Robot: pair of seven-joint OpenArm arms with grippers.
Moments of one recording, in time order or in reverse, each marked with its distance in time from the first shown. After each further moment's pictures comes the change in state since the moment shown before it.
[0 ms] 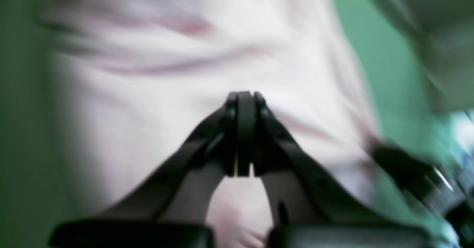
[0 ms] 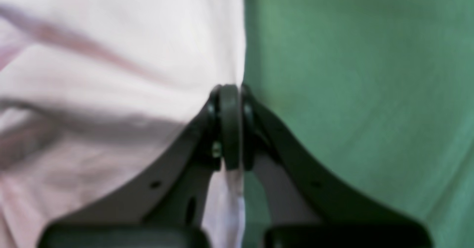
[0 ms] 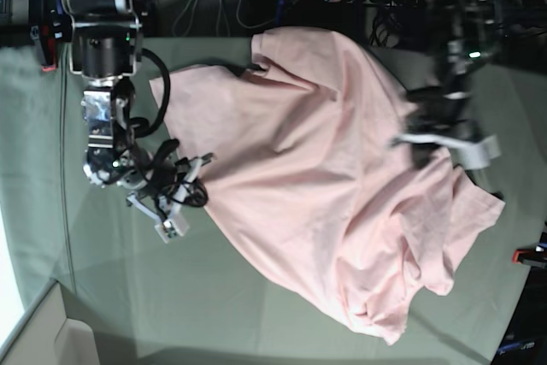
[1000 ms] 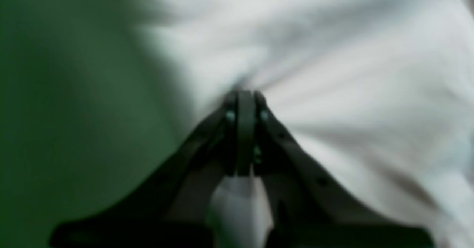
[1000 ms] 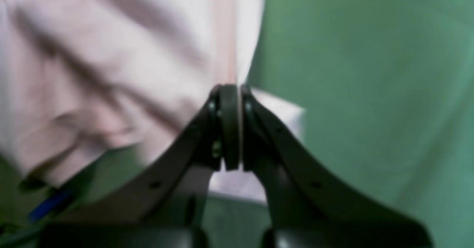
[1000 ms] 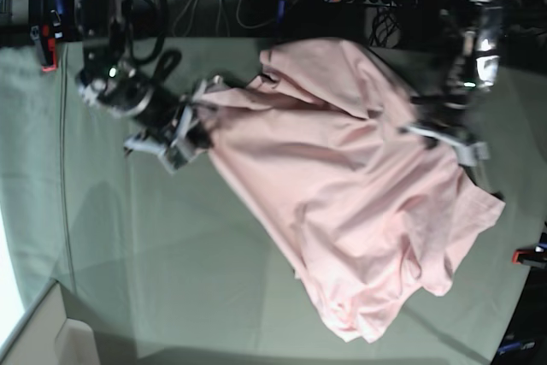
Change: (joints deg) left arm -10.1 -15.5 -1.0 -33.4 0.5 0.0 -9.8; right arm -26.3 1.0 -7.5 32.4 -0.3 -0.5 -0.5
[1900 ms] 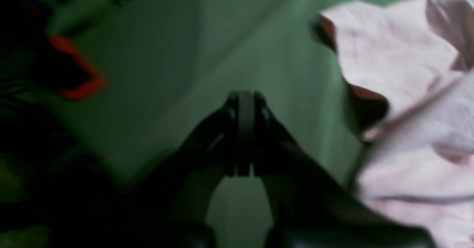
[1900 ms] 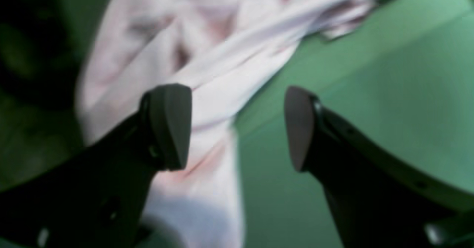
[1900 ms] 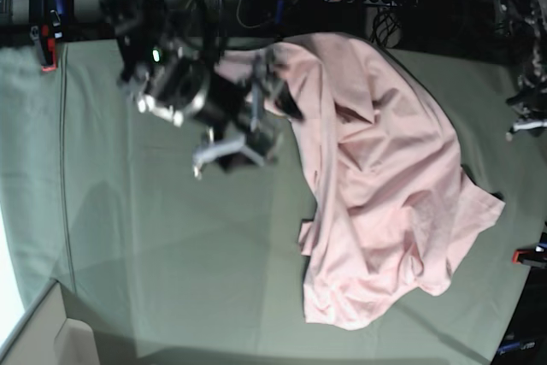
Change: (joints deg) left arm 6.7 -0.9 -24.1 8.0 -0.4 -0.2 0.1; right arm 6.6 -1.6 -13.5 8.3 0.9 0.7 -6.3
